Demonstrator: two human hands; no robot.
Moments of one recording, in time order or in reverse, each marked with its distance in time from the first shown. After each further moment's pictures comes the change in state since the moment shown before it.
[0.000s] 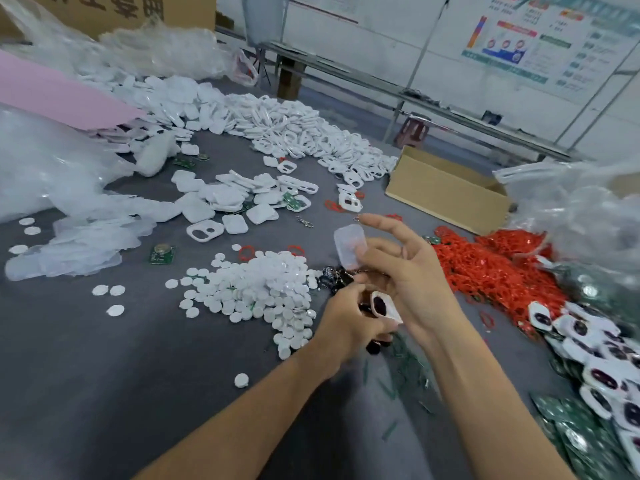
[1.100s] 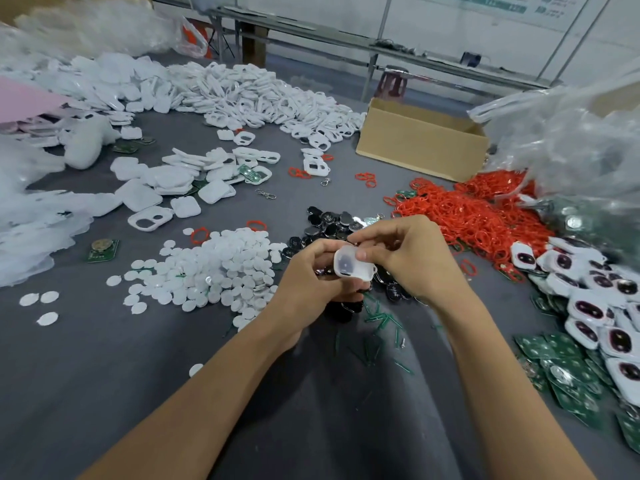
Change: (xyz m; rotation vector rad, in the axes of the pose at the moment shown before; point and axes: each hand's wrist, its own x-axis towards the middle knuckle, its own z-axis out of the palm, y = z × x) left_hand -0.005 -0.003 -0.014 -0.177 -0.142 0.092; right_hand -0.005 0.020 -0.073 -0.778 0.071 -0.100
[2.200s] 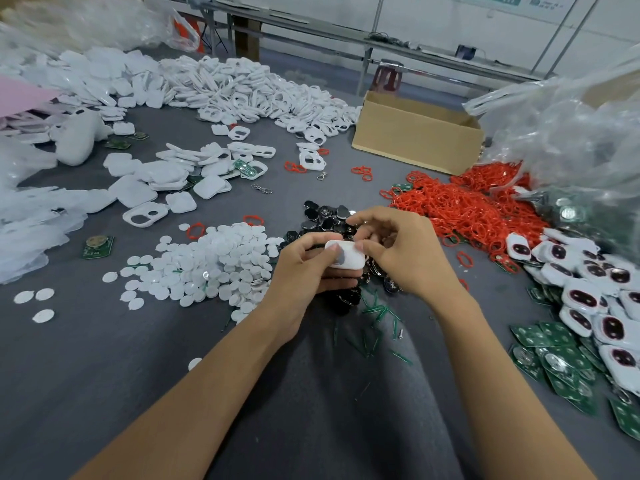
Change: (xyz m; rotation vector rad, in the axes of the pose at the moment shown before) left_hand 0.006 -0.002 0.000 -0.123 0.115 -0.040; right_hand 0.003 0.014 0.009 -0.084 0.068 -0.122
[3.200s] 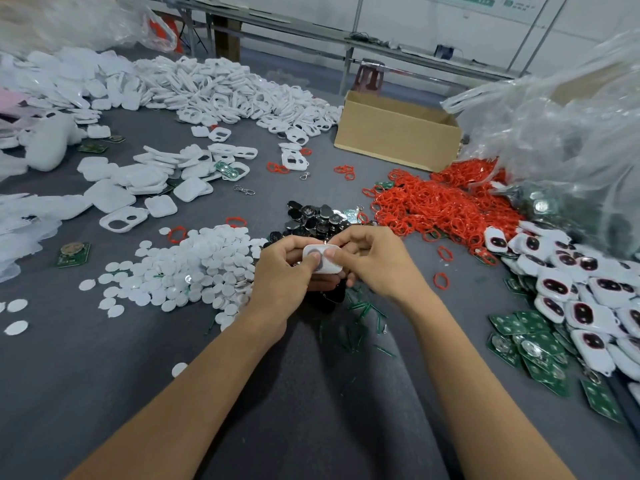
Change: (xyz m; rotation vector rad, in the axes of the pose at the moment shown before) left_hand -0.001 -0.004 0.002 0.168 0.112 0.057; right_hand -0.008 0.012 0.017 0.271 -0.100 0.231
